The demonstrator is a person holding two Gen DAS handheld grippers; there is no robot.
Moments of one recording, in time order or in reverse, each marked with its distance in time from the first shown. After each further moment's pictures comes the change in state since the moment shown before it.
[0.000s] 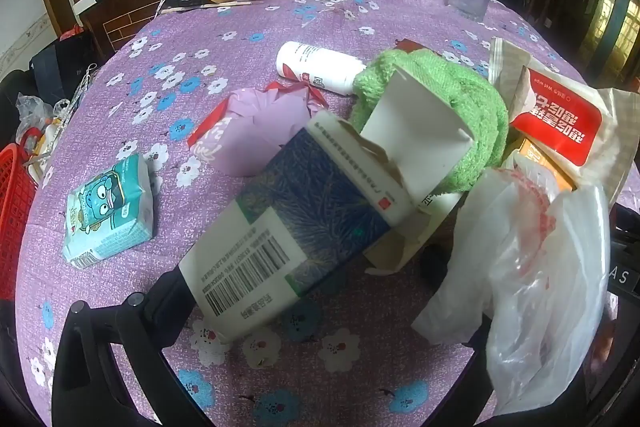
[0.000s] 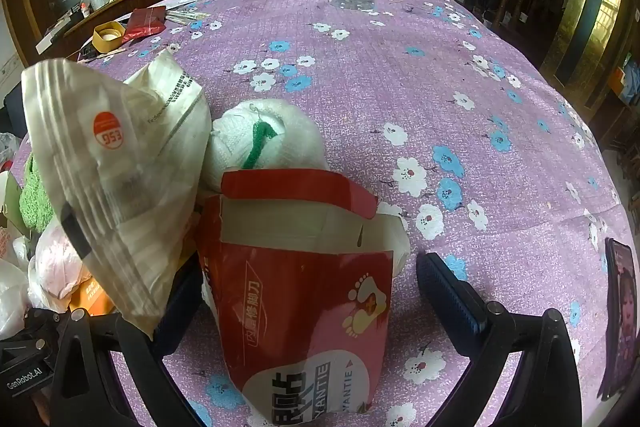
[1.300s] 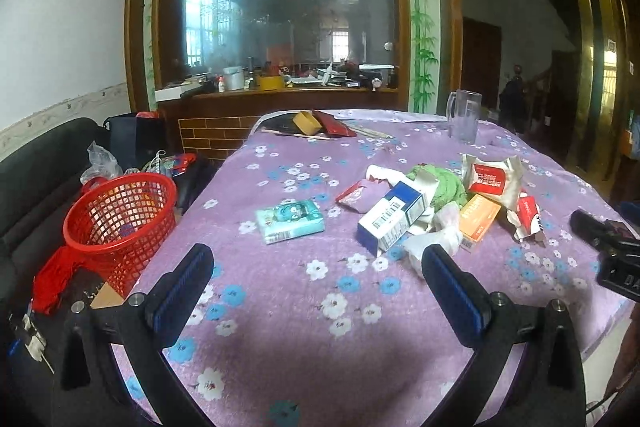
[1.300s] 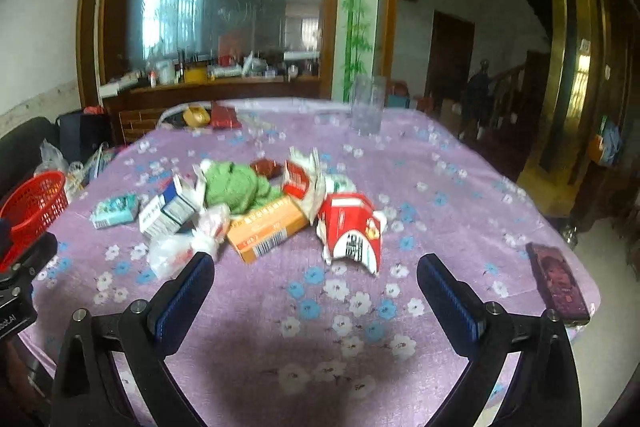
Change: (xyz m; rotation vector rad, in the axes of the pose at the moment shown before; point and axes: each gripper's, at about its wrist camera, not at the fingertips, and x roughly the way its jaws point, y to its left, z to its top) left arm -0.178 0.071 -0.128 -0.062 -0.535 0.085; right arm -0.197 0.045 -0.136 -0.095 -0.532 -0.012
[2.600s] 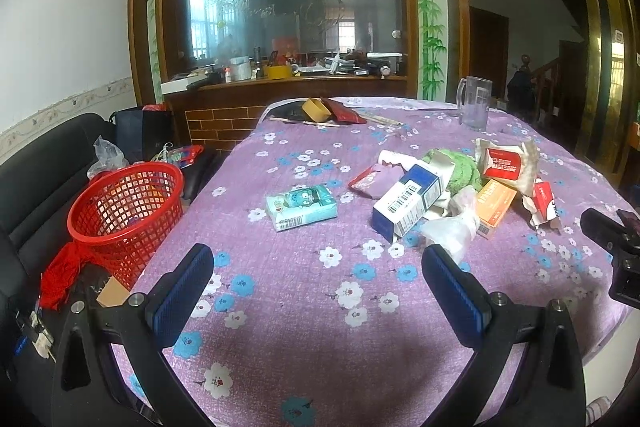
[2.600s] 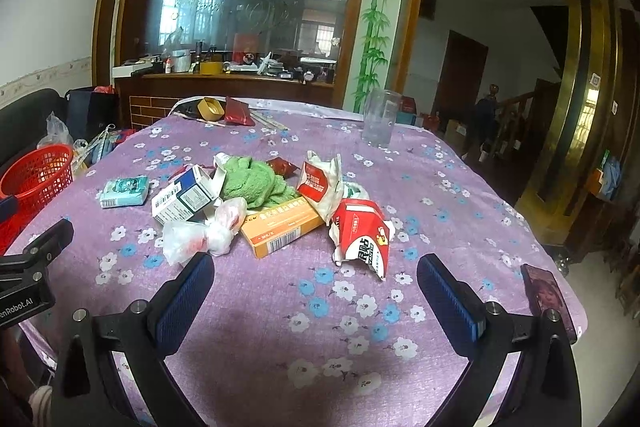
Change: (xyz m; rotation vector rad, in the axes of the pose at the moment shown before) left arm 0.011 0.004 -0.008 0.014 0.035 0.026; right arm 0.002 0.021 0.000 -0.095 0.042 0.017
